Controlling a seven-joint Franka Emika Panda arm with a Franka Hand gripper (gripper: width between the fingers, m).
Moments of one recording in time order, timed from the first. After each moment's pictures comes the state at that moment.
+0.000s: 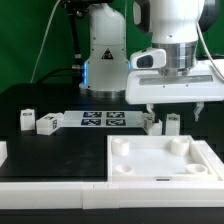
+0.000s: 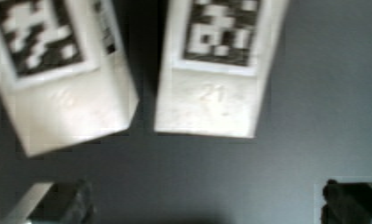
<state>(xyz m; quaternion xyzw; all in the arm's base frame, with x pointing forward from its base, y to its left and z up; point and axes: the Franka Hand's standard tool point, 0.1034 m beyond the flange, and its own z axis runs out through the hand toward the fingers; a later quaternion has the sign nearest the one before) 0.419 0.130 0.034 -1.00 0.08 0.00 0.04</state>
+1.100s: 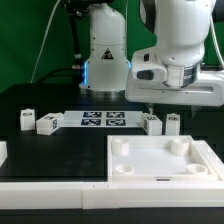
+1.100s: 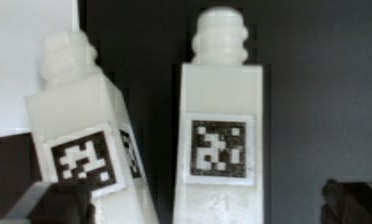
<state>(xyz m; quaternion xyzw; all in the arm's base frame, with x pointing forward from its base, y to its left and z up) 0.392 0.129 0.038 -0.96 0.08 0.27 0.02</state>
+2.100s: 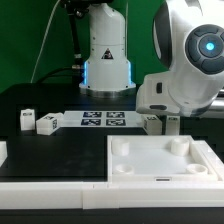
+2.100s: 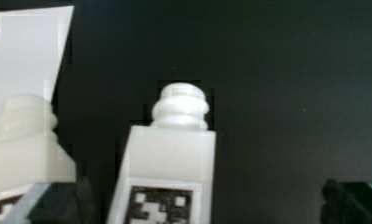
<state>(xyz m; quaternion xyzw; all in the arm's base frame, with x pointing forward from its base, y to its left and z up) 0.376 0.154 0.019 -0.90 0.06 0.43 0.02</state>
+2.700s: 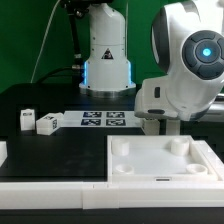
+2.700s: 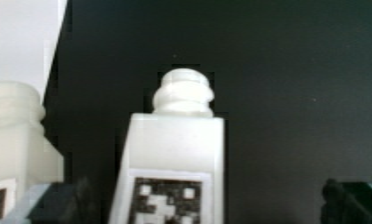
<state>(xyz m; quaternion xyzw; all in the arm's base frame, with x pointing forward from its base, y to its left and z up) 0.376 0.147 0.013 -0.90 0.06 0.43 0.03</state>
